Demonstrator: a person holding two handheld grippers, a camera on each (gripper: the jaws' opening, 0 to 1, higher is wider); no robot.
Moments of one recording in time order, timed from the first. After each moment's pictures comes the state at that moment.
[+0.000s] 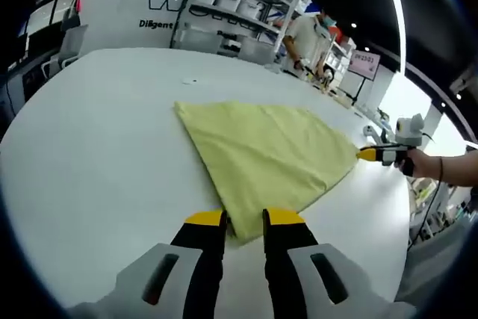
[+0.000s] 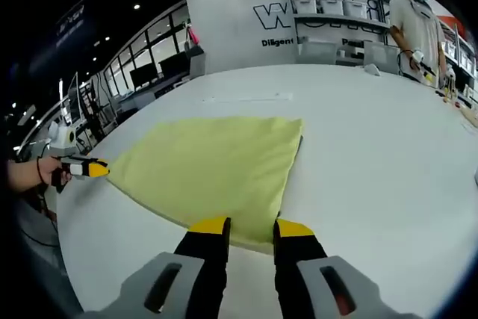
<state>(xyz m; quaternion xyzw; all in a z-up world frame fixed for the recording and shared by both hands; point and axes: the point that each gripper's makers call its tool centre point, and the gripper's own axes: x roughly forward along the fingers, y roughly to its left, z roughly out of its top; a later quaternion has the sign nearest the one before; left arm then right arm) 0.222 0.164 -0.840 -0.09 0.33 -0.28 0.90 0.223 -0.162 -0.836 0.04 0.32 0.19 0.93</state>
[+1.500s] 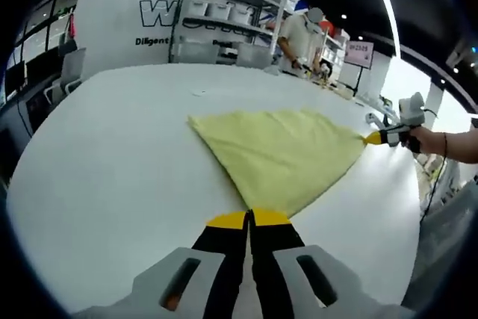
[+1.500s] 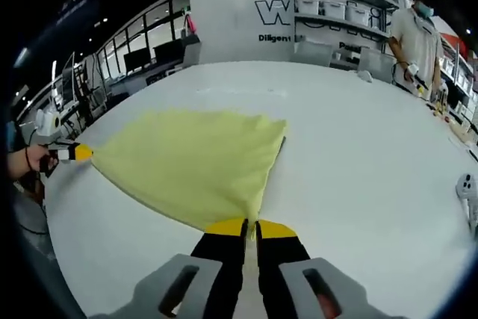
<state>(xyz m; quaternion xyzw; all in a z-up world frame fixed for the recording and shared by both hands) 0.205 0.207 -0.828 -0.03 0.29 -0.27 0.92 0.205 -0.178 -0.827 -0.02 0.33 0.16 0.93</state>
